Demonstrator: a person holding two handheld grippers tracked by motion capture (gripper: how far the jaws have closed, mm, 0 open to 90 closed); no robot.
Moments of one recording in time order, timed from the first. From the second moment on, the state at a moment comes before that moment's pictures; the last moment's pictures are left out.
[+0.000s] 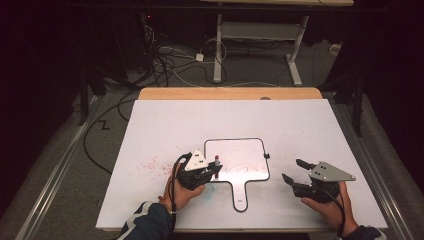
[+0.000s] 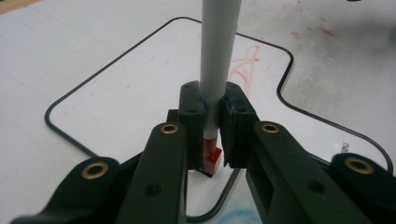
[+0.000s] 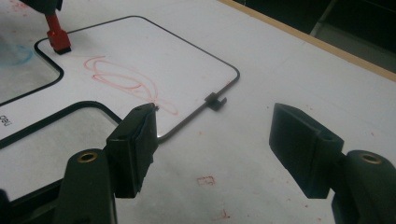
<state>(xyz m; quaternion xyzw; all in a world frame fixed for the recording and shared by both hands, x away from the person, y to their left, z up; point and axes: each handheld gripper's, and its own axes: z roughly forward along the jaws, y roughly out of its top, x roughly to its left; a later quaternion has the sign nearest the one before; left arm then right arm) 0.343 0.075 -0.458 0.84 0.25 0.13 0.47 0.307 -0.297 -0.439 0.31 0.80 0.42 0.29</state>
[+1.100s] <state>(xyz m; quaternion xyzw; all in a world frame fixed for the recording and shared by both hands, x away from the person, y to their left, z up) 0.364 0.043 -0.458 0.84 0.23 0.13 0.47 0.302 -0.295 -0.443 0.30 0.81 0.41 0.28</state>
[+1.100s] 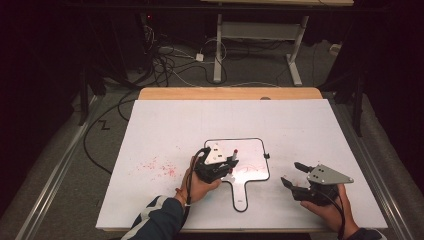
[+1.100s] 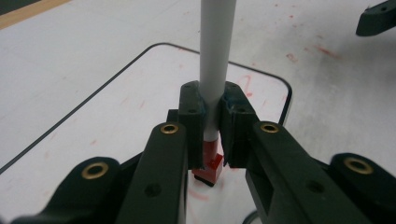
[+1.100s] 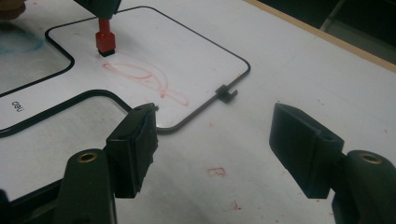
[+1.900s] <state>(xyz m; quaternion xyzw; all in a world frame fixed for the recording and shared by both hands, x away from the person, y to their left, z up) 0.354 0.078 -0.462 0.84 0.24 0.13 0.48 0.302 -0.291 -0.442 0.30 0.82 0.41 0.28</state>
